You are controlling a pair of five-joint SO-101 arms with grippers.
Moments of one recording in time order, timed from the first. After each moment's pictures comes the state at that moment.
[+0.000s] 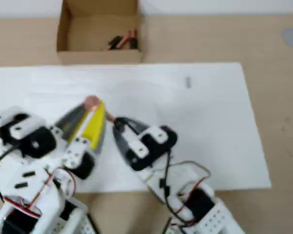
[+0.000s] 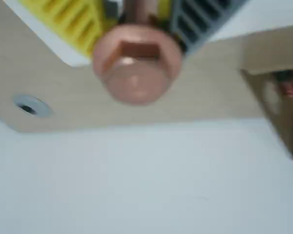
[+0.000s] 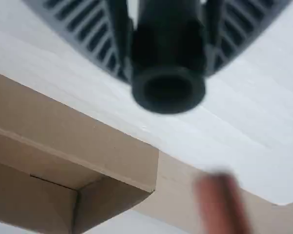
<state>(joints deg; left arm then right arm) 26.1 -97.3 56.0 44.8 2.6 -46.2 -103.3 93.3 24.0 -6.3</state>
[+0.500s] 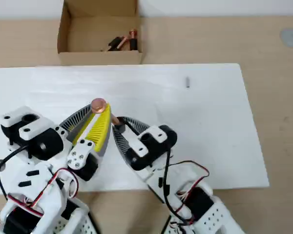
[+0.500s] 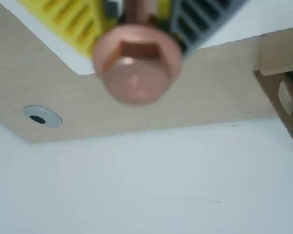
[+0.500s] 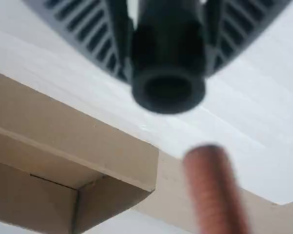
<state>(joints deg) 27.3 -97.2 56.1 44.8 1.1 -46.2 -103.3 93.3 24.0 -6.3</state>
